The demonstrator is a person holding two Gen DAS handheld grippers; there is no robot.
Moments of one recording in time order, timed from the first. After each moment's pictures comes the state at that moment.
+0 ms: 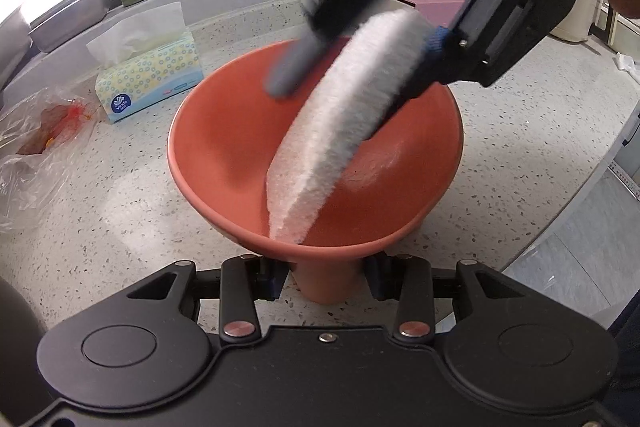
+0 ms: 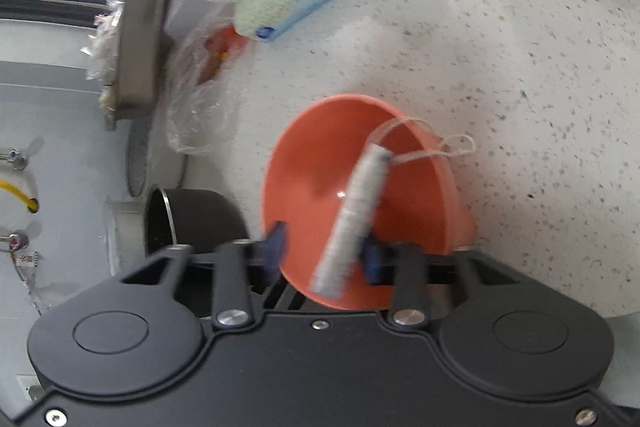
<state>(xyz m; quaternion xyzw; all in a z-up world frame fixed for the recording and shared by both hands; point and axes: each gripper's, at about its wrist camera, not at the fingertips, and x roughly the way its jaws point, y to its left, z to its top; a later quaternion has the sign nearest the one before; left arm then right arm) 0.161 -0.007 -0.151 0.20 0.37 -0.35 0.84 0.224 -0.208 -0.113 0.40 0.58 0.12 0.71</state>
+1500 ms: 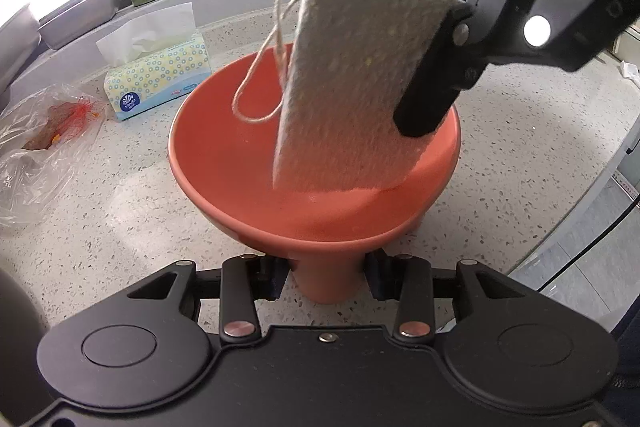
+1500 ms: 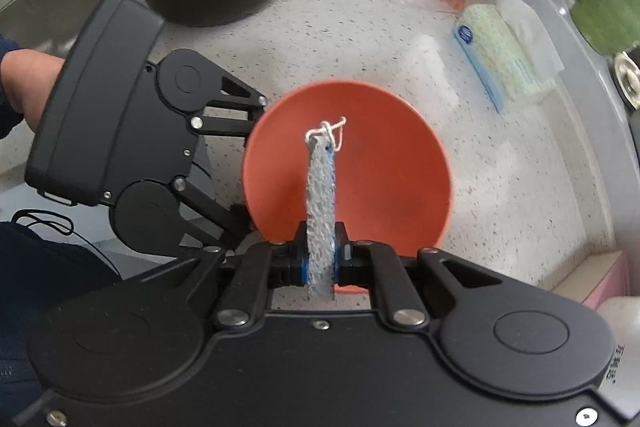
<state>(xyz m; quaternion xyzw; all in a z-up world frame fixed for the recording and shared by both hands) 0.165 0.000 -0.156 0.19 0.36 -0.34 0.85 0.205 -0.097 -0.059 -0.30 0.51 0.35 0.73</state>
